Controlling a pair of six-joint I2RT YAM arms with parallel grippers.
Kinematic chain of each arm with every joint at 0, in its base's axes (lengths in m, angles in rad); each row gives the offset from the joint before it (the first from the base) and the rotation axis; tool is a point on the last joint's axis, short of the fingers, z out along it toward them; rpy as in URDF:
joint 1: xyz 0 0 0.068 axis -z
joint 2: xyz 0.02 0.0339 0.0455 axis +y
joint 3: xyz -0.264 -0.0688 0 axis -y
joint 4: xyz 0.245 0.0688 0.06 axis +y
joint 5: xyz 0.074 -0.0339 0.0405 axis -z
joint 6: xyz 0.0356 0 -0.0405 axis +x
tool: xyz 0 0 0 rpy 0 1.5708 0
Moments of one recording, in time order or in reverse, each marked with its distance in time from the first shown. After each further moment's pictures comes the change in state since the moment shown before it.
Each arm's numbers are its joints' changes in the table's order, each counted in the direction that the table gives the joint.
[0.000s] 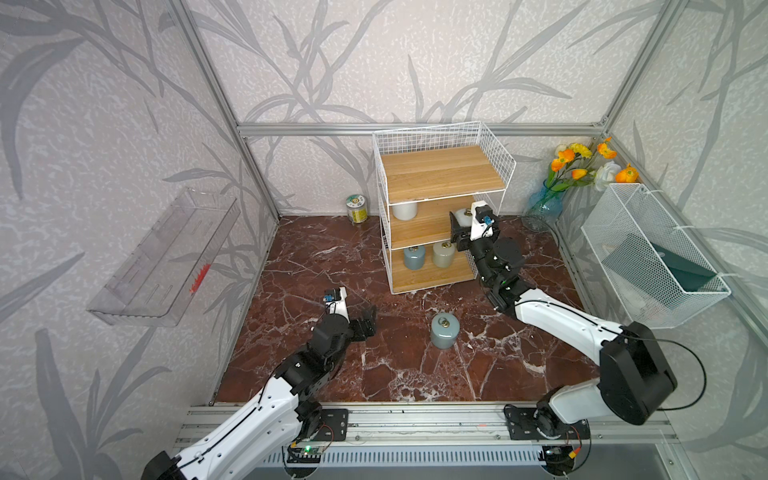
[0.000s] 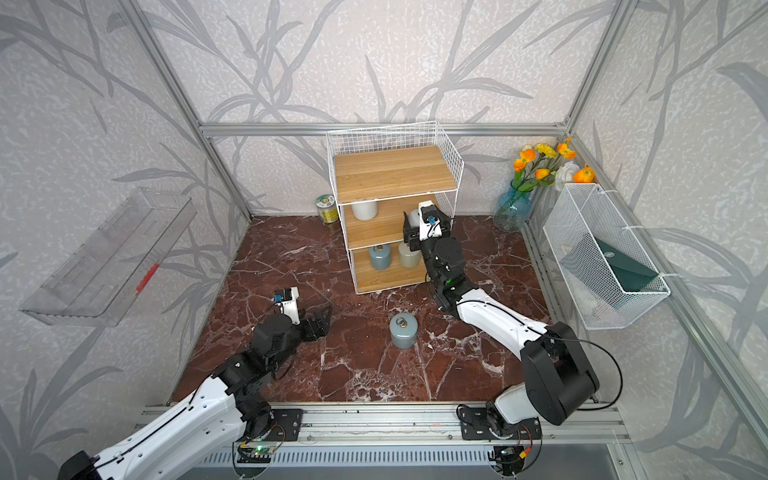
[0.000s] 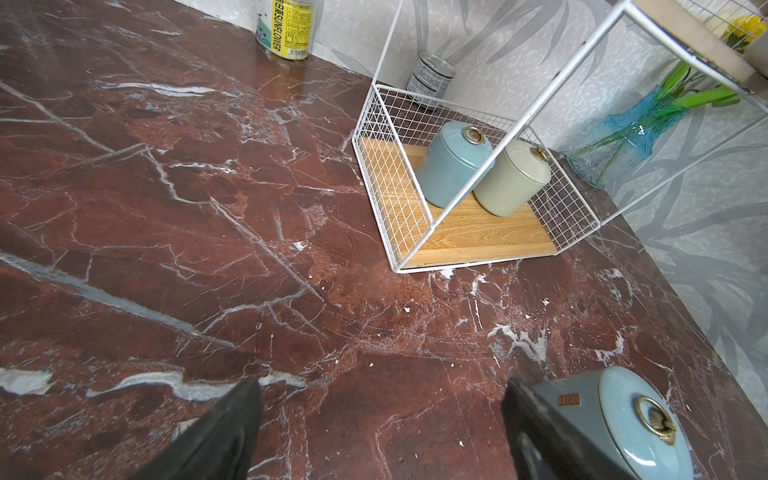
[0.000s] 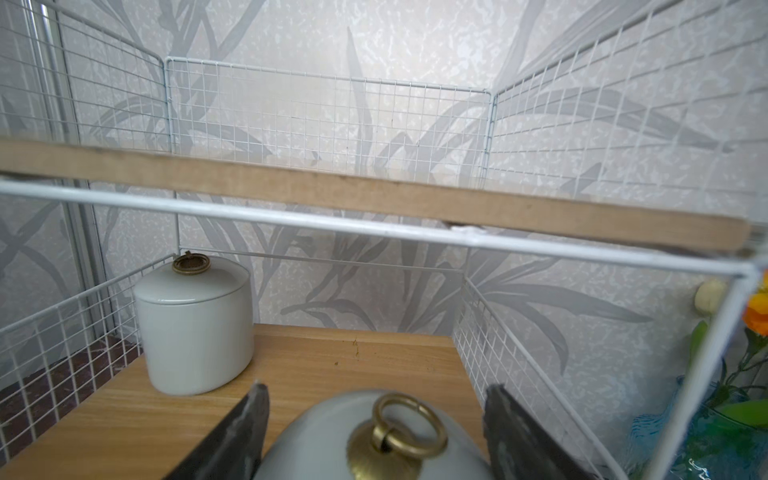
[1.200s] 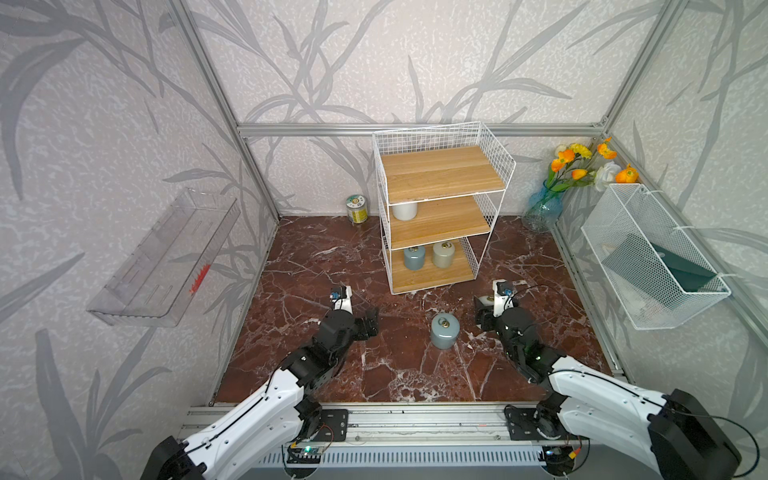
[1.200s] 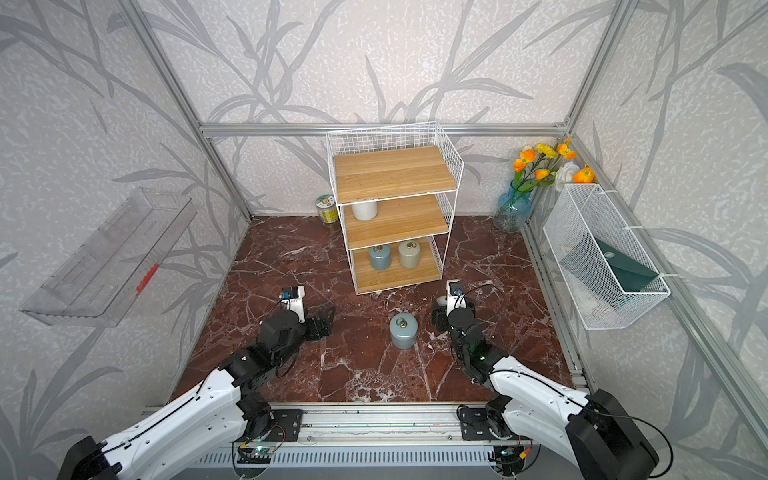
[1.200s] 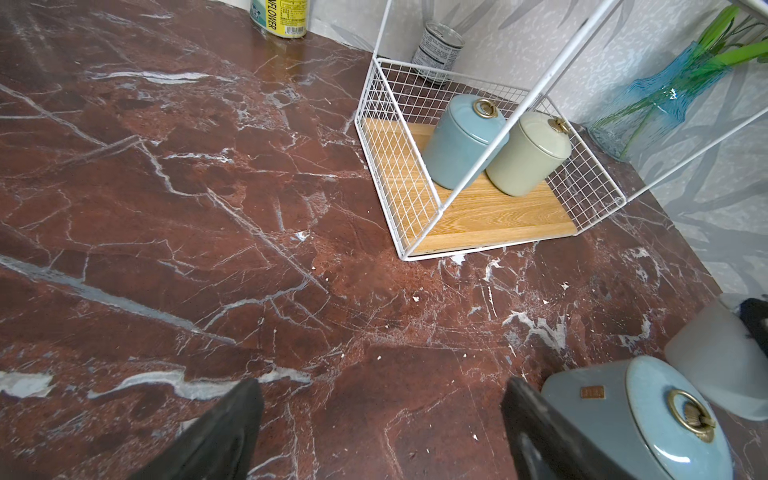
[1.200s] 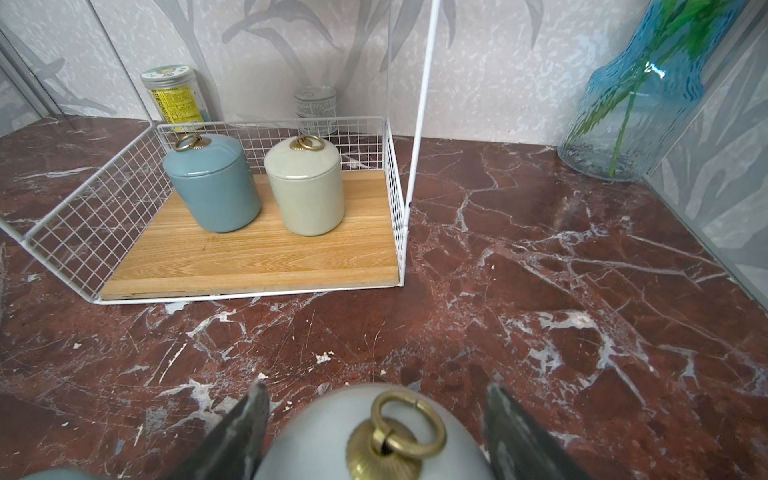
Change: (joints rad) left arm 0.006 0.098 0.032 0.000 0.002 0.028; right arm -0.084 -0.384 -0.661 0.294 0.166 0.349
